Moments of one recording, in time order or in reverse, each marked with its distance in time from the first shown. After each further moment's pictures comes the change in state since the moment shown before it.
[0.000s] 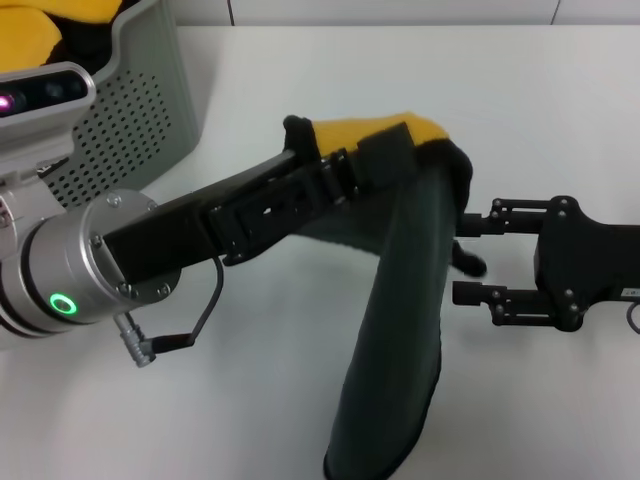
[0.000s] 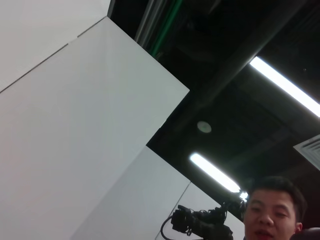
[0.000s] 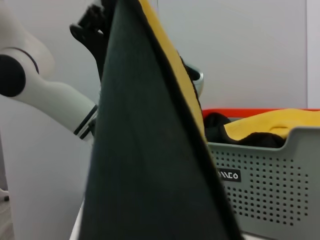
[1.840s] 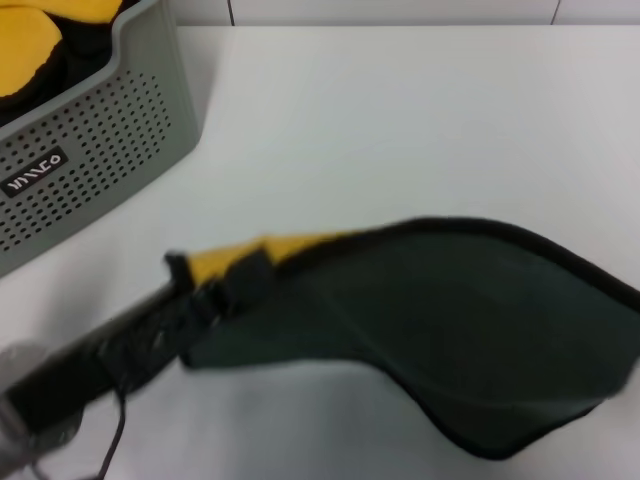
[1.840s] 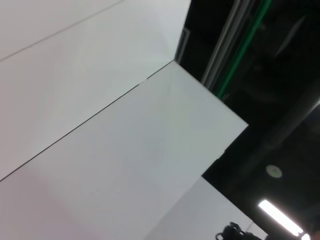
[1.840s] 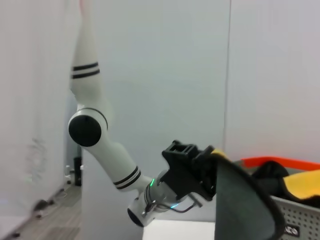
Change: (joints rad) left arm 0.302 0.018 0.006 -0.025 0.029 0.045 0.072; right arm -0.237 -0.041 0.093 -0.473 0.116 -0.407 0.212
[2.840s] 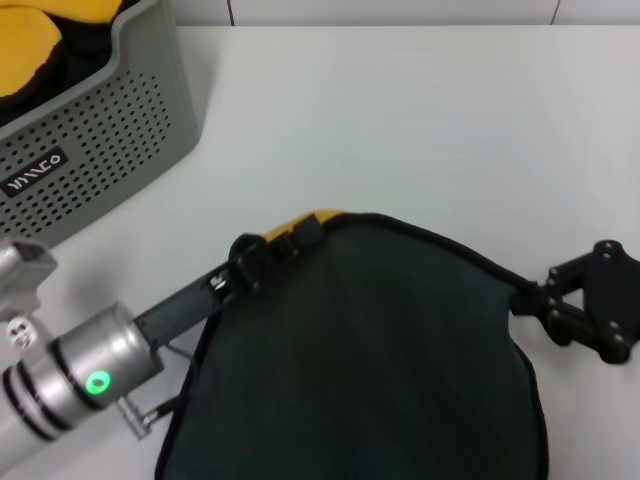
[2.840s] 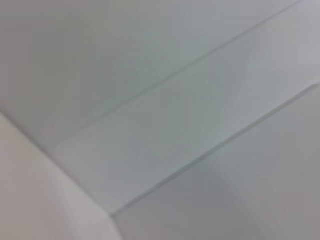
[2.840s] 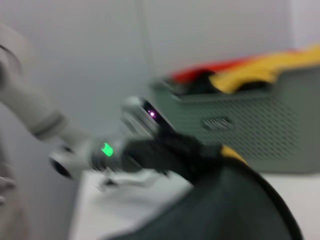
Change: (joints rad) left arm -0.227 -0.030 0.088 -0.391 -0.200 -0.403 0.099; right arm 0.159 0.031 -0.019 0.376 -0.272 0.399 -0.042
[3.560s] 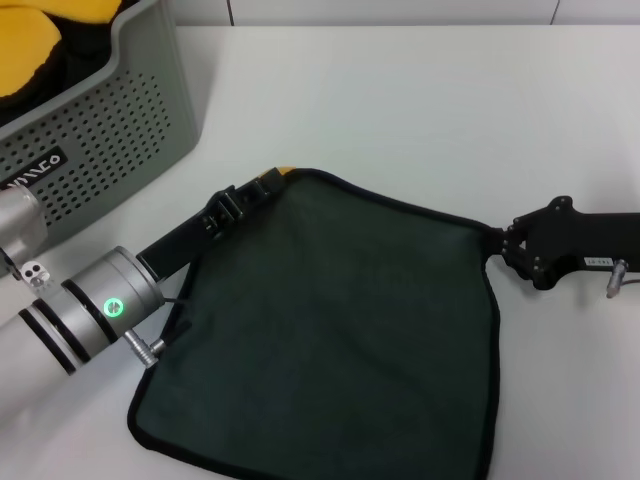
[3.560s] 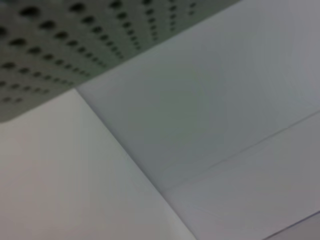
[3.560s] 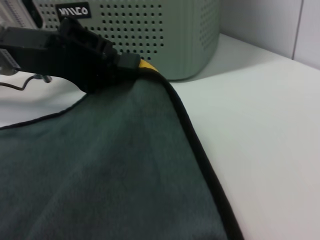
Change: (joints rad) left arm -0.051 0.006 0.001 0.052 -0.139 -0.344 -0.093; right arm 0.130 0.018 -0.164 0.112 -0.021 0.546 0.031
